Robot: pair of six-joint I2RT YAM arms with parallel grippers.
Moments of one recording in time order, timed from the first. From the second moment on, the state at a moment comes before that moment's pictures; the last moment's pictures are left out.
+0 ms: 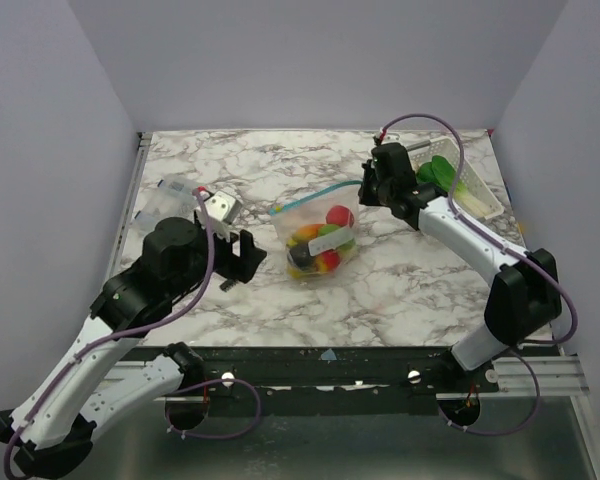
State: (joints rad) left arm -0.69 0.76 1.05 -0.70 0.00 -0.19; right arm 0.49 1.55 1.25 -0.33 0.17 0.37
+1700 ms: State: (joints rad) left arm -0.69 0.37 1.12 -0.65 -0.22 -0.25; right arm 0.48 0.55 1.09 -0.41 0.26 0.29
